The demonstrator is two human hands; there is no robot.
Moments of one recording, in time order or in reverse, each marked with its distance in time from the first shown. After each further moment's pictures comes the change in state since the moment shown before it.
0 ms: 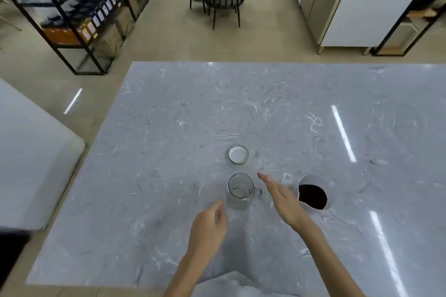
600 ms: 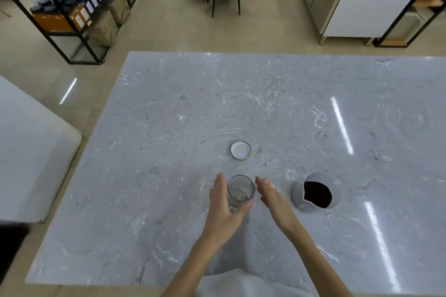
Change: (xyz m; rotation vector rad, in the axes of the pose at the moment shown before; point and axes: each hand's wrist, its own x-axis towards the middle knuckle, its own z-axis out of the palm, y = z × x) left_hand 0.024 0.001 0.022 -0.187 -0.175 0.037; right_hand 0.002 0.009 0.036 0.213 0.020 0.162
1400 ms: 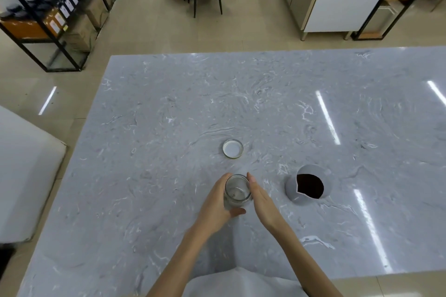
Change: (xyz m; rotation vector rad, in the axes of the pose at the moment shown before) left_hand 0.033 -0.014 -0.011 0.095 -0.142 0.156; right_hand -0.008 -0.007 0.026 -0.033 0.039 0.001
